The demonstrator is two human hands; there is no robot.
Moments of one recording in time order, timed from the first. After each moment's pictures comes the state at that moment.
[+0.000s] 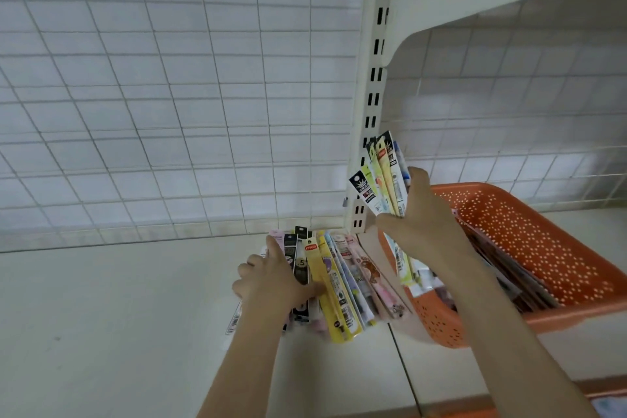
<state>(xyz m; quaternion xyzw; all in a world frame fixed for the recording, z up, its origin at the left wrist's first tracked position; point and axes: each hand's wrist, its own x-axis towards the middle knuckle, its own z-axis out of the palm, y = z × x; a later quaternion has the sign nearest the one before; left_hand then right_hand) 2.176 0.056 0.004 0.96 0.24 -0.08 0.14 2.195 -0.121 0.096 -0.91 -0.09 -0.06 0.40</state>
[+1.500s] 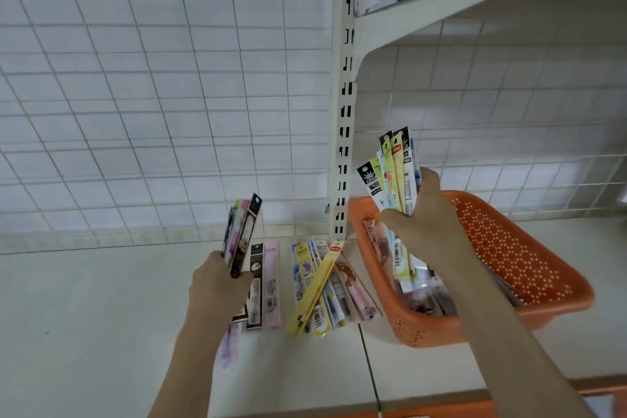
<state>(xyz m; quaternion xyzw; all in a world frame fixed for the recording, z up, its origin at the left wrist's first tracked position) 2.142 0.074 0.018 0.88 0.28 0.13 0.36 2.193 -0.169 0.101 -0.86 -0.09 -0.08 0.49</state>
